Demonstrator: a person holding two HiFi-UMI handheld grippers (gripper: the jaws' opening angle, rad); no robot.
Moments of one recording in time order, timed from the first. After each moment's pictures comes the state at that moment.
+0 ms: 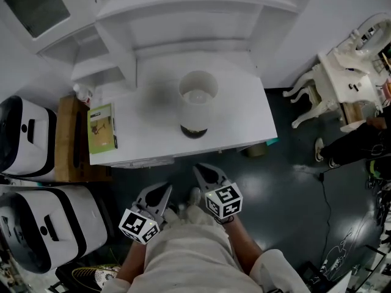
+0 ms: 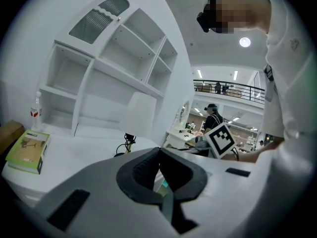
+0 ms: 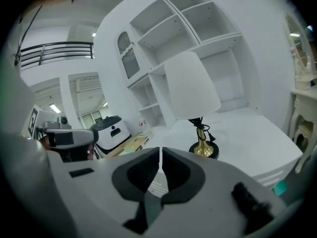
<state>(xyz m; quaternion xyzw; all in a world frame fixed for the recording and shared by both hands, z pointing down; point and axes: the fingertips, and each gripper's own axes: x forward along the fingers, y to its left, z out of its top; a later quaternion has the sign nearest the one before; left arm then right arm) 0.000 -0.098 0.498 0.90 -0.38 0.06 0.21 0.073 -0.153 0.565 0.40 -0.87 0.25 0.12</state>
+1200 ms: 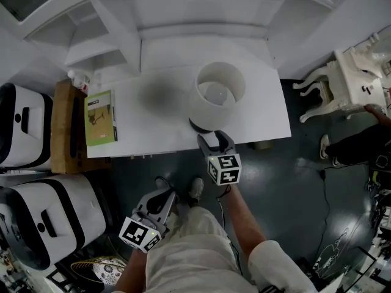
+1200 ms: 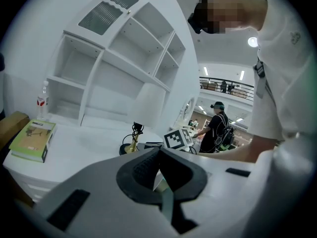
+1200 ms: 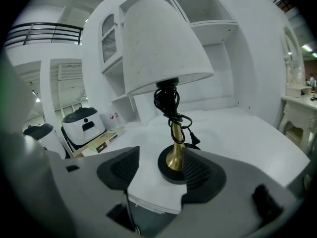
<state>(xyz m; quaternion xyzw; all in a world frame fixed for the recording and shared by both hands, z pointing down) -0.023 -0.103 0.532 0.88 -0.39 0.08 0.25 0.080 -0.280 0.665 0.49 -0.83 0.23 0.16</state>
